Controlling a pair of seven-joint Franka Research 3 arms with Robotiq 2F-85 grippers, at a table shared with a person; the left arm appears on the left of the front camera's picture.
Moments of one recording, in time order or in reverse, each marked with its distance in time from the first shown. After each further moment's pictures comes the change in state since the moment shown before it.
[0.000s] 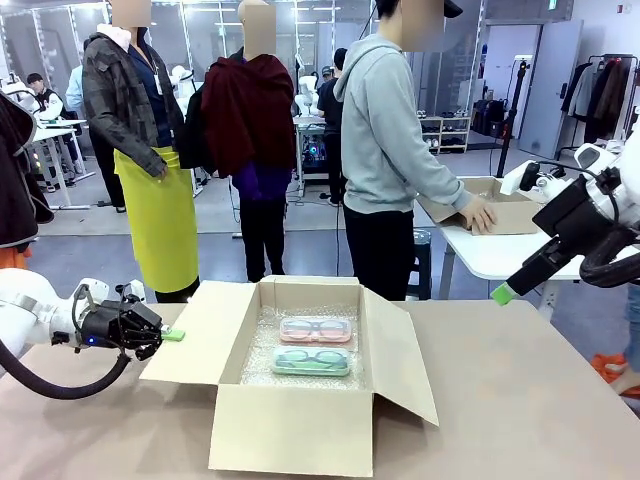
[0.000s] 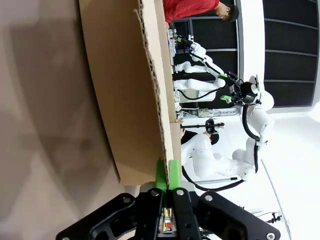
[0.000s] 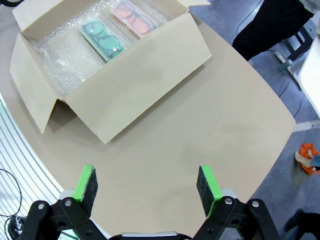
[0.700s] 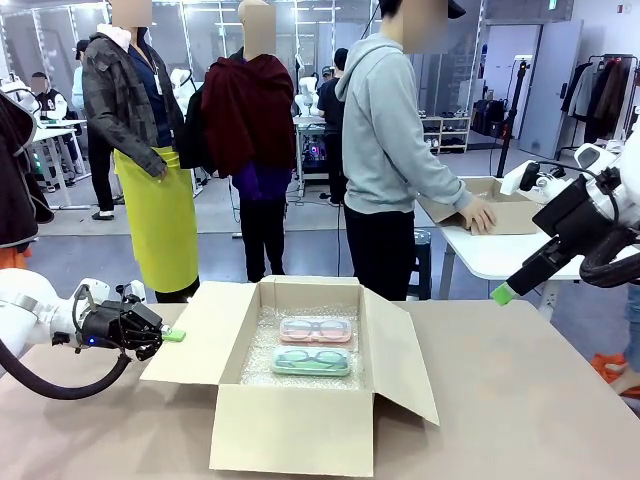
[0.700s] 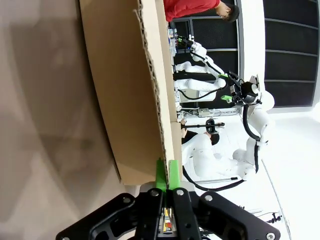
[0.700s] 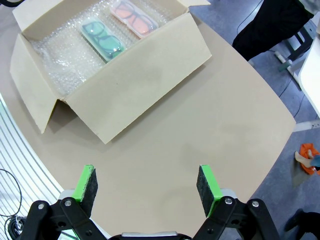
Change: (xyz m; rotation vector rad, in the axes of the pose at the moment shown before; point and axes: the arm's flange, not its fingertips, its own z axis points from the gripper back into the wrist) left arm 0.000 0.001 0.000 0.002 0.001 0.002; right arm 0.000 0.000 0.000 0.000 0.000 0.000
